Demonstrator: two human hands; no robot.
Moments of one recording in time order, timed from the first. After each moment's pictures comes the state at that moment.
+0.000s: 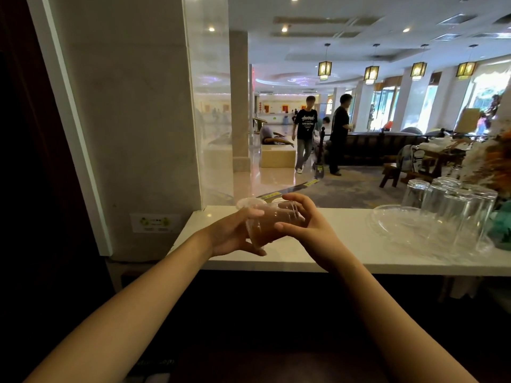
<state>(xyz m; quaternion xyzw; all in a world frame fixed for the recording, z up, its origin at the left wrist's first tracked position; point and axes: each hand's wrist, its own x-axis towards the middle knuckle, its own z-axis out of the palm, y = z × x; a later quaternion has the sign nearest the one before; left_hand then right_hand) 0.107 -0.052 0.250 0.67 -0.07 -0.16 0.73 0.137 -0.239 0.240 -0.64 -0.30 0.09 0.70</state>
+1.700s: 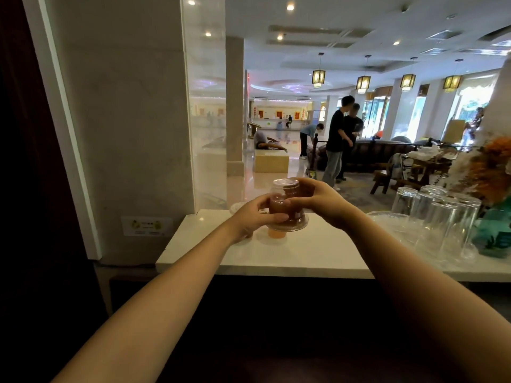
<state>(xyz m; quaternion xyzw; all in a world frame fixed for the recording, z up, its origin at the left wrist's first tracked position) 0.156 -0.081 0.248 0.77 -0.13 0.05 0.63 0.192 -0.260 0.293 -0.76 -0.33 0.06 0.55</state>
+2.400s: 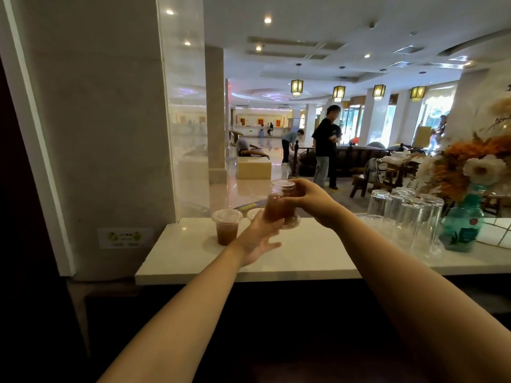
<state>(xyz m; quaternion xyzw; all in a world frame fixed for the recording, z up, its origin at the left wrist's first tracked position) 0.180 -0.125 0.214 0.58 -0.08 -0.07 0.81 0.205 -0.278 0.296 -0.80 -0.26 0.00 0.55</state>
